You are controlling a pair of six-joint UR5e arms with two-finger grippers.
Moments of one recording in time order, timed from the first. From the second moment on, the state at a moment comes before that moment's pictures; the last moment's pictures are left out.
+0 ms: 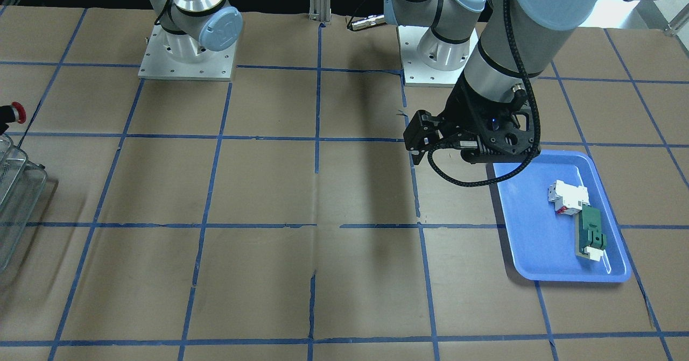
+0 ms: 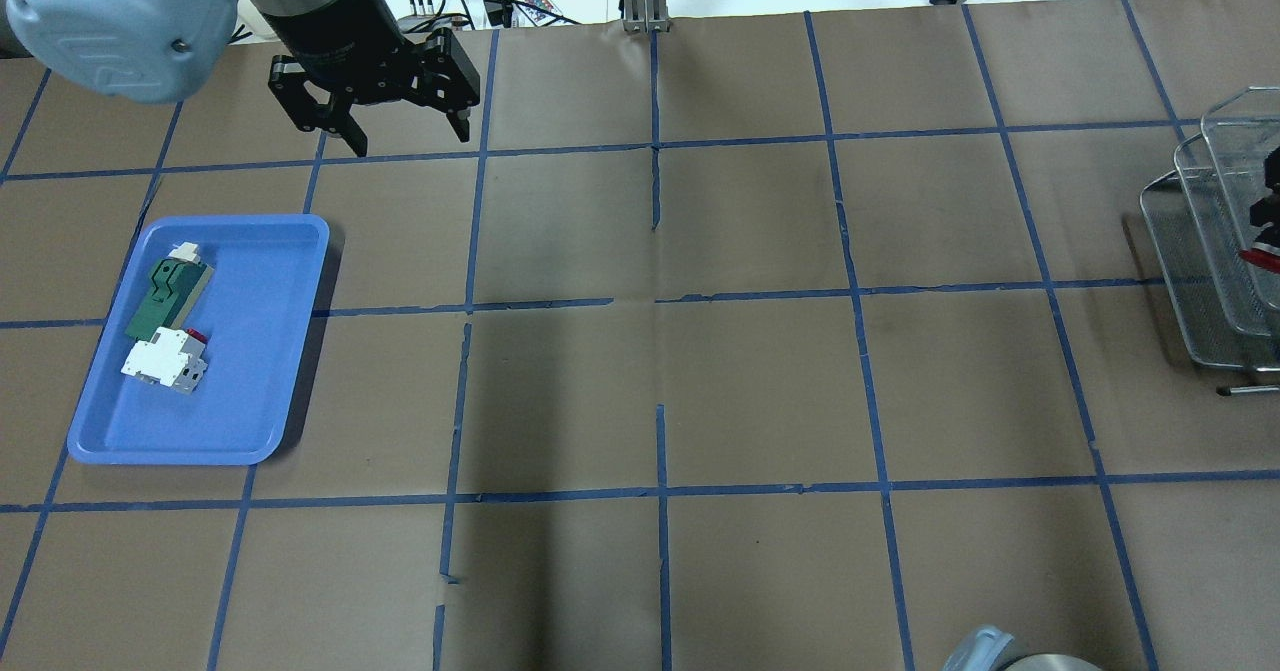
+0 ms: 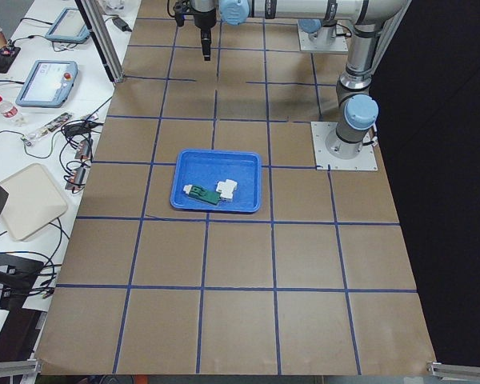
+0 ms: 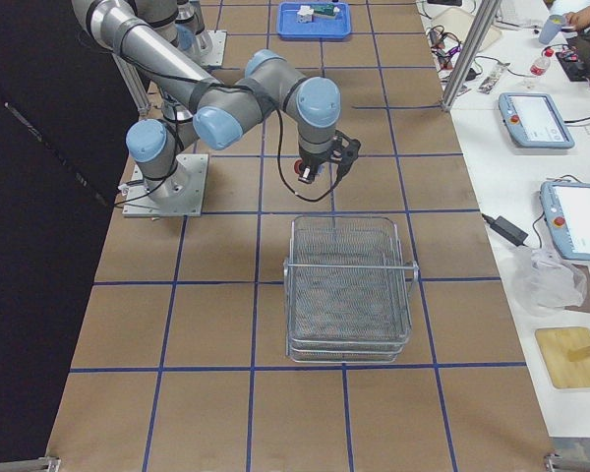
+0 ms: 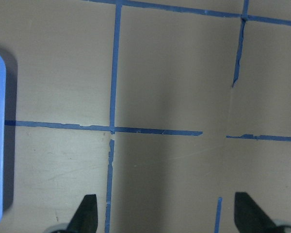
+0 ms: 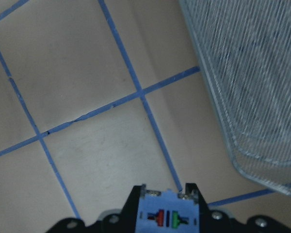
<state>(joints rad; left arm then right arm) -1.61 -1.75 -1.43 -1.51 1.53 -0.09 0.85 -1.48 1.62 -1.59 -1.38 -0.36</state>
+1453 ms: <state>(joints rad) -1.57 -1.73 -1.43 -1.52 1.58 -0.01 0.84 -1.20 1.42 -1.67 -1.59 -0.54</state>
